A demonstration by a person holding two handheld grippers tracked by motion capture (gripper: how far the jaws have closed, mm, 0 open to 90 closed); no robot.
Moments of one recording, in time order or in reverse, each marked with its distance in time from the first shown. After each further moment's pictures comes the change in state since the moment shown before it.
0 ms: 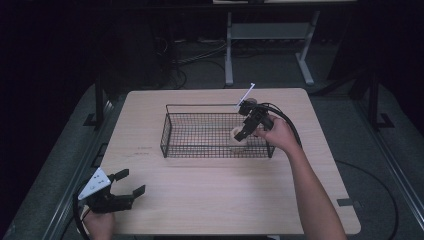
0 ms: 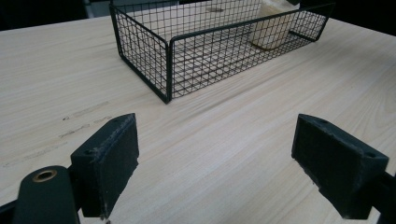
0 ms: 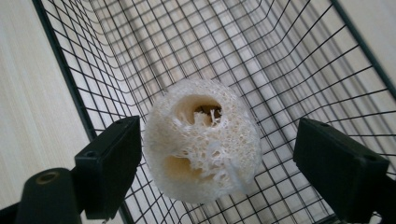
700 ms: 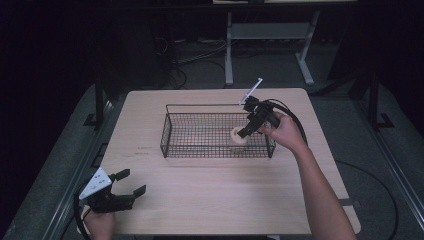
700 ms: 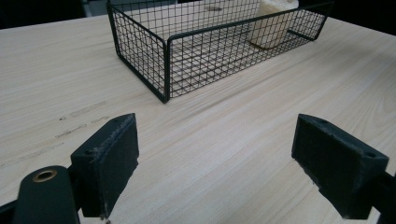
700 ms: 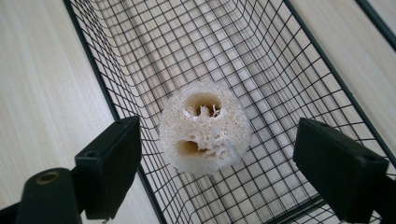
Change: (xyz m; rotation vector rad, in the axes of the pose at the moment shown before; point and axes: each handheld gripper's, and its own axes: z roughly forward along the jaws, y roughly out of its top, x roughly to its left) left arm -0.001 0.000 0.002 0.001 -0.006 0.001; right arm 0.008 -0.005 -0.031 -0.061 -0.035 -0.011
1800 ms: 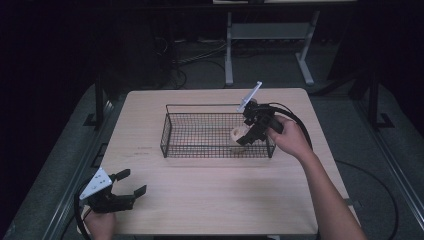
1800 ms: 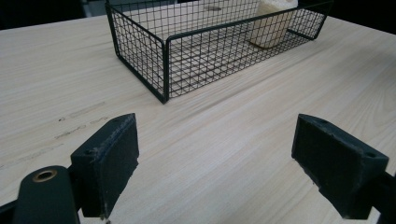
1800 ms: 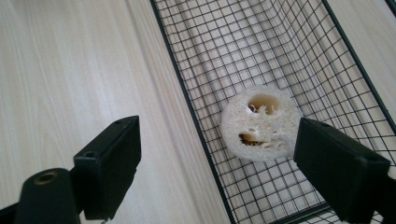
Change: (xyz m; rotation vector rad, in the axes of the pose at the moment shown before) left arm -0.001 0.000 0.000 0.001 0.000 0.003; right arm 0.041 -0.001 -0.026 -0.012 0.035 -0.126
